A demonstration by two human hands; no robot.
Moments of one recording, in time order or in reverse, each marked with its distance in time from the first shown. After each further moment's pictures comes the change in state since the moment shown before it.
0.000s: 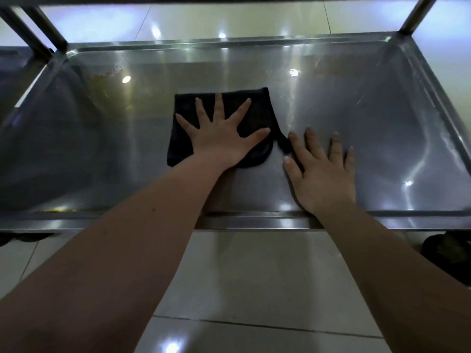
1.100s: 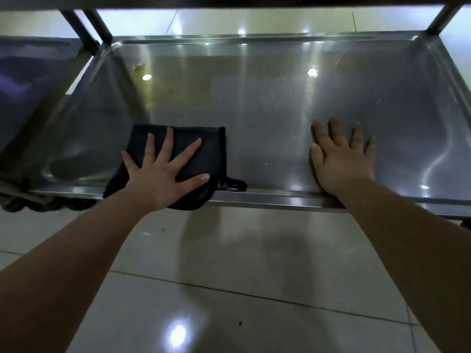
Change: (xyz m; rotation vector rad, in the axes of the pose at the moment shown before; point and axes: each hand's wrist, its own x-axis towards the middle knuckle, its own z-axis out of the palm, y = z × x) left_hand -0.122 -0.152 -0.011 0.065 -0.151 -0.066; right_hand 0.004 -0.002 -0.005 -0.050 -0.068 0.010
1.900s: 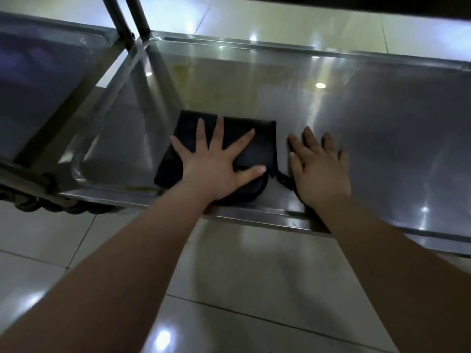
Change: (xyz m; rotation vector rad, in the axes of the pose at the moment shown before) left_hand 0.050 -0.009 -0.005 -0.028 0.116 0.072; right_hand 0.010 -0.136 0.001 0.032 0.081 -0.193
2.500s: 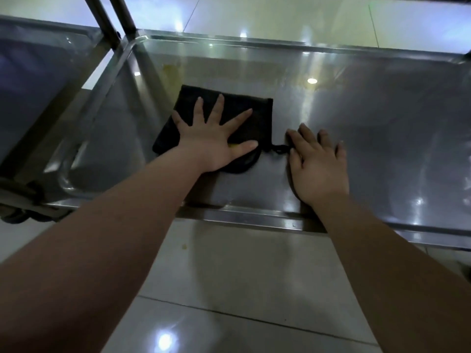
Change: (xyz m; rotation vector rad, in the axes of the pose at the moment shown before) left_hand 0.055 -0.004 -0.019 0.057 -0.055 0.072; right_hand 0.006 0.007 0.004 0.117 0.058 0.053
